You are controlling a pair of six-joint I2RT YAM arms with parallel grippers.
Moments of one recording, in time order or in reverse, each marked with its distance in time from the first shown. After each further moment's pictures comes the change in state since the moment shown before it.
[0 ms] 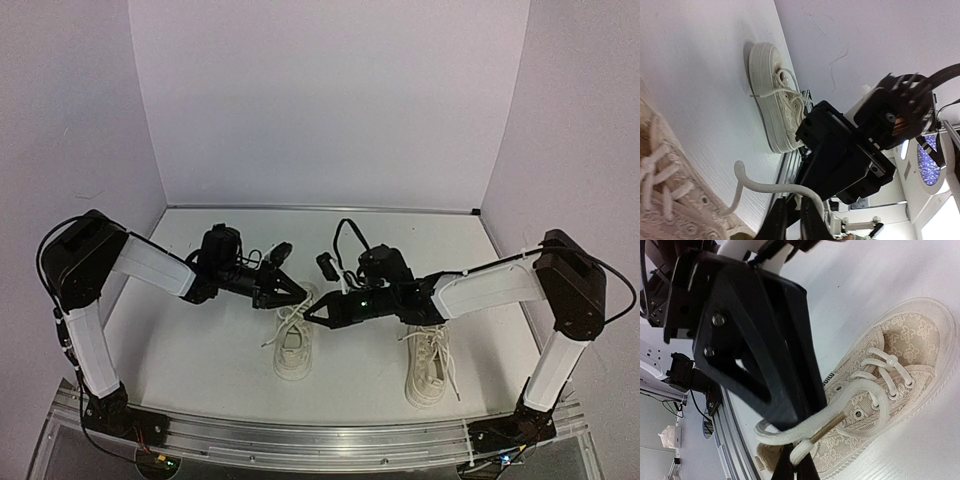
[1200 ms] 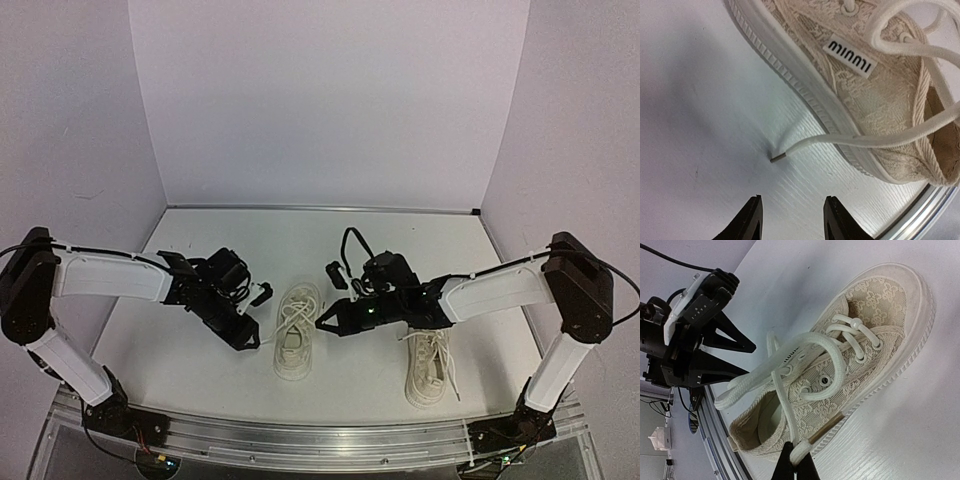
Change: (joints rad) left arm -0.196 -0.331 0.003 -1.136 -0.935 0.804; right arm 0.000 -0.044 -0.055 -0.083 0.062 -0.001
